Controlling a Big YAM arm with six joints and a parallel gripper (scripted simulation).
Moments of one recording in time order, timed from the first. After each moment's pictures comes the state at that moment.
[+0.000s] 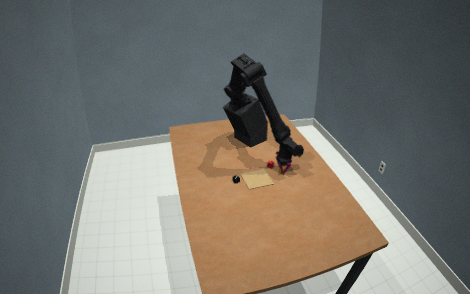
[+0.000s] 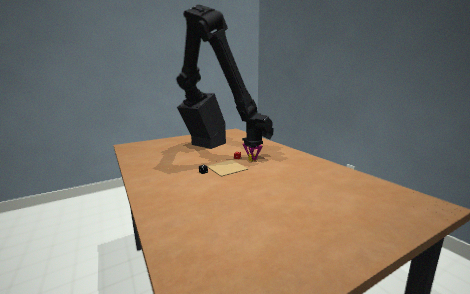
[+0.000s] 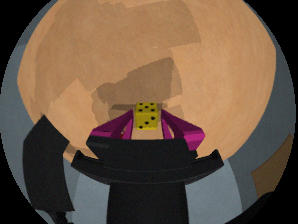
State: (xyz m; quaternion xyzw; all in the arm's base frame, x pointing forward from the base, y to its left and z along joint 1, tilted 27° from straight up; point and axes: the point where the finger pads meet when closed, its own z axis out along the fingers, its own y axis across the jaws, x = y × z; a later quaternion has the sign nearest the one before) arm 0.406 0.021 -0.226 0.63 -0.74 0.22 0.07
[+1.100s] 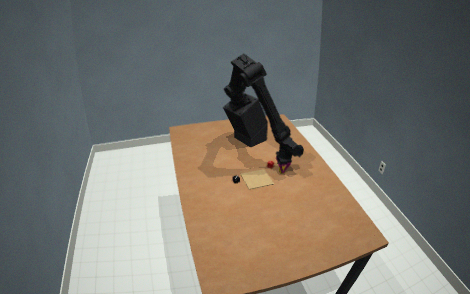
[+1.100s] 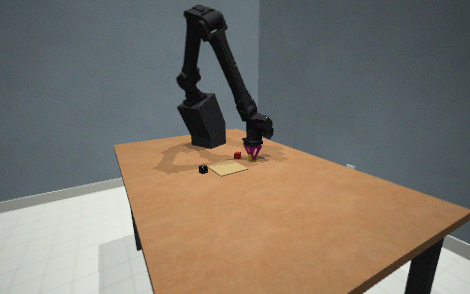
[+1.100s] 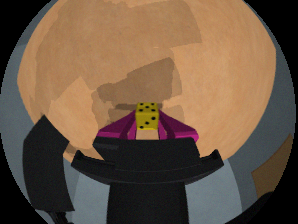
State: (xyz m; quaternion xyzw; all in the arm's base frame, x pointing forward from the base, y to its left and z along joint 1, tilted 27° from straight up) arm 0.406 0.021 -0.226 0.63 -0.74 0.22 0.07
